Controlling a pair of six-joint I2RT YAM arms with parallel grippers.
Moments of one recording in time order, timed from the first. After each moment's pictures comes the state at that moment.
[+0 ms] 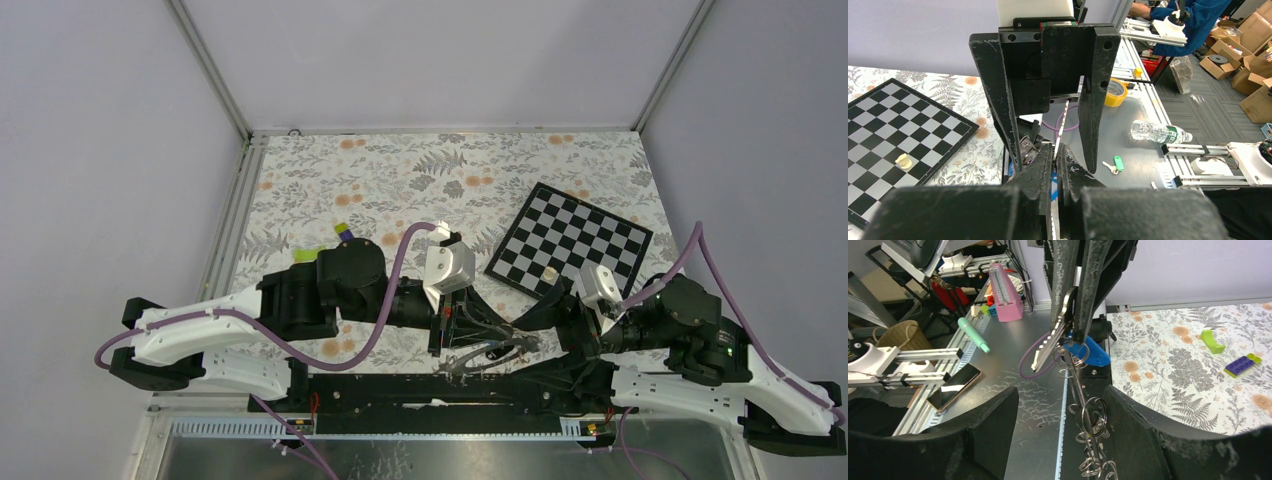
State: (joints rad) left arm -1.46 1.17 1.46 -0.32 0.23 -0.21; right arm 1.23 0.49 1.00 -0.48 -0.42 0.16
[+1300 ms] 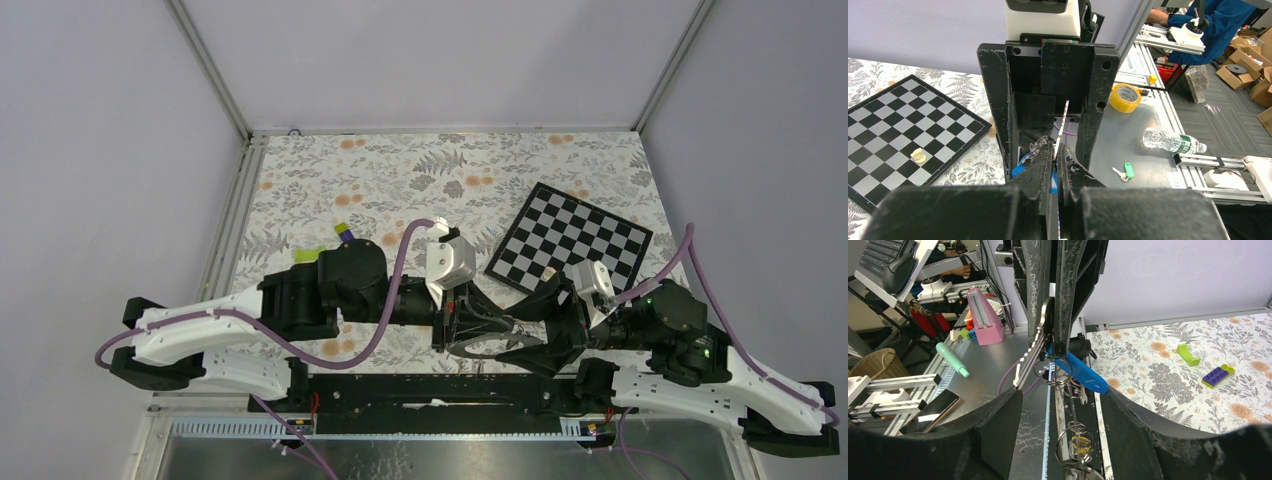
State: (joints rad) left arm -1.46 1.17 1.46 -0.32 0.16 -0.21; right arm 1.23 0.46 0.87 -0.29 -0.33 0.18
